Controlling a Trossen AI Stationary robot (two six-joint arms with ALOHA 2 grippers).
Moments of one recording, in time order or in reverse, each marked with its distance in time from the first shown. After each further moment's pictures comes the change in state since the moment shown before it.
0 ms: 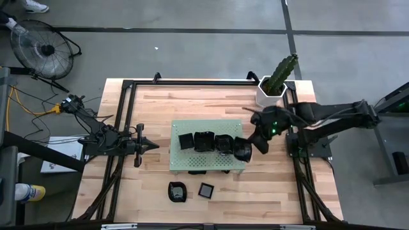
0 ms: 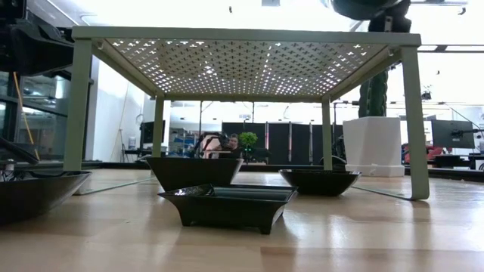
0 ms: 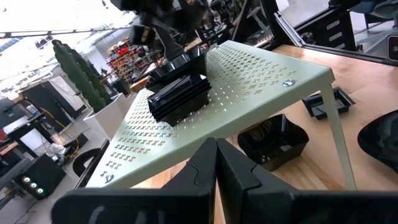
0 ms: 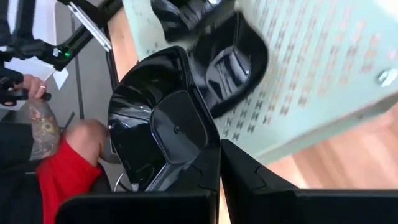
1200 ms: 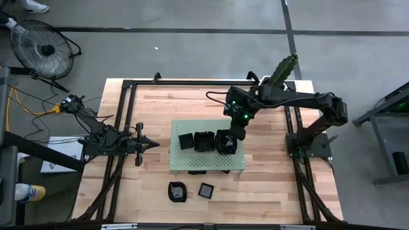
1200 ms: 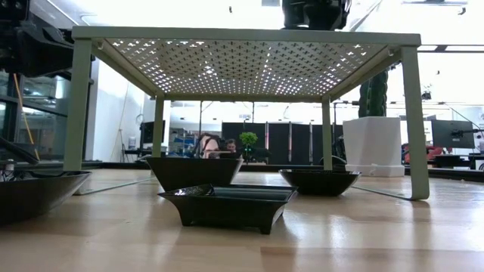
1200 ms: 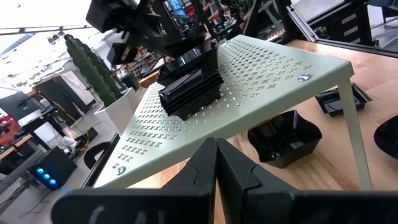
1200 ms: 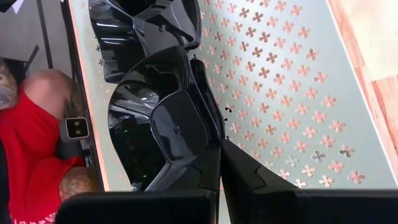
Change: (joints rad) left arm 0.000 0.000 0.000 -0.002 -0.046 0.000; right arm -0.267 0.486 0.398 -0.249 -0.227 -0.442
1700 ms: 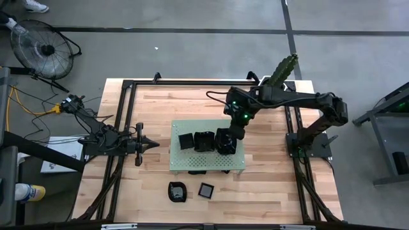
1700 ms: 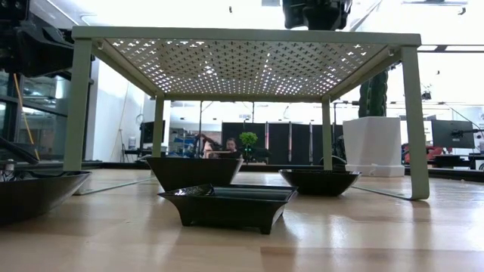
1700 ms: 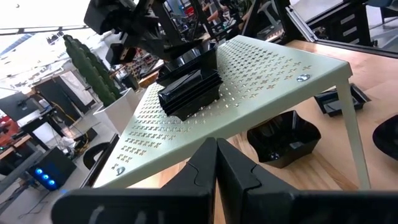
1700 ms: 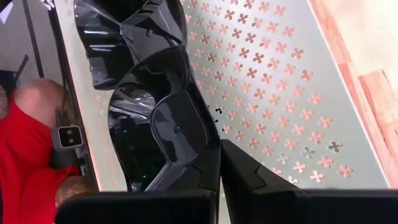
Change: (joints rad) left arm 0.000 0.000 0.000 0.000 0.004 0.000; right arm 0.010 0.000 -0.001 0.000 0.042 0.044
